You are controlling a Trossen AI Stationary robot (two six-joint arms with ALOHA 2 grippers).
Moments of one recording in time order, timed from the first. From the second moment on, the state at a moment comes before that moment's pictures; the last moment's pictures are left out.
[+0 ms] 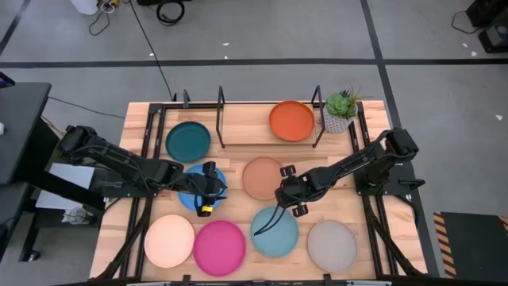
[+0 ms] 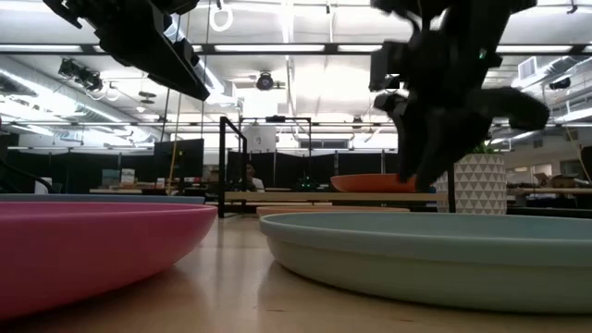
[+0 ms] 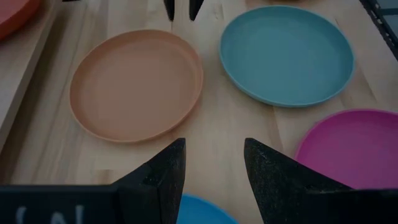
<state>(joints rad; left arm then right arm) -0.32 1.22 0.74 -0.22 -0.24 -0.15 0.30 1.72 1.07 -0.63 0.29 -0.06</state>
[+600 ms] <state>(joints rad) -0.40 1.22 0.75 -0.29 -0.05 -0.26 0.24 1.90 1.18 -0.74 0.32 -0.23</state>
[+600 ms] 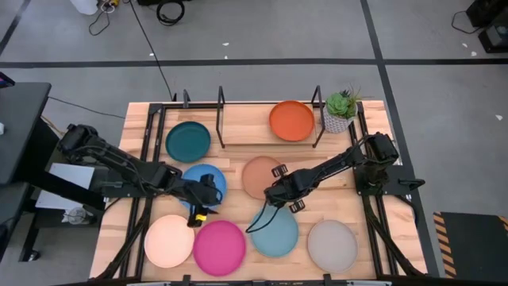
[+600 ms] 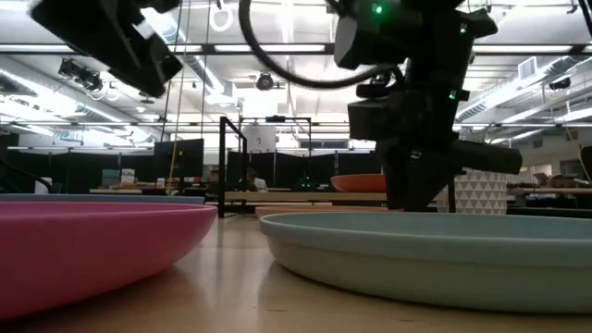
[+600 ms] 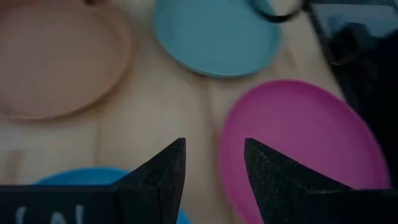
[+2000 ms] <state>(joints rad) -0.52 1.21 0.90 -0.42 -0.31 -0.15 -0.12 1.78 1.28 -0.38 0.13 -0.53</state>
